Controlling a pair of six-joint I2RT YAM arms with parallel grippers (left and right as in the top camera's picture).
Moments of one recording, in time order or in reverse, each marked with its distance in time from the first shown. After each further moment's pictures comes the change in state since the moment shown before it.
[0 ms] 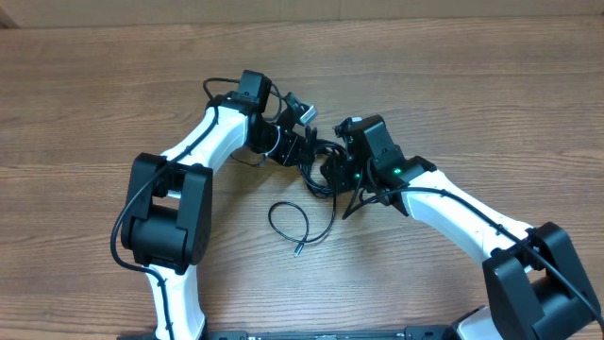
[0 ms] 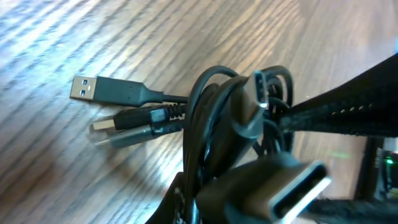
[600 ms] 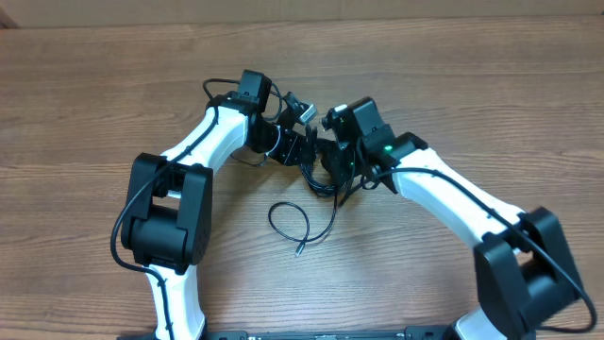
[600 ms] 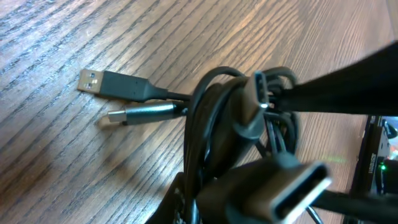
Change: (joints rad) left arm 0.000 0.000 0.000 0.010 0.005 -0.036; right arm 0.002 0.101 0.187 -0.177 0.058 -0.244
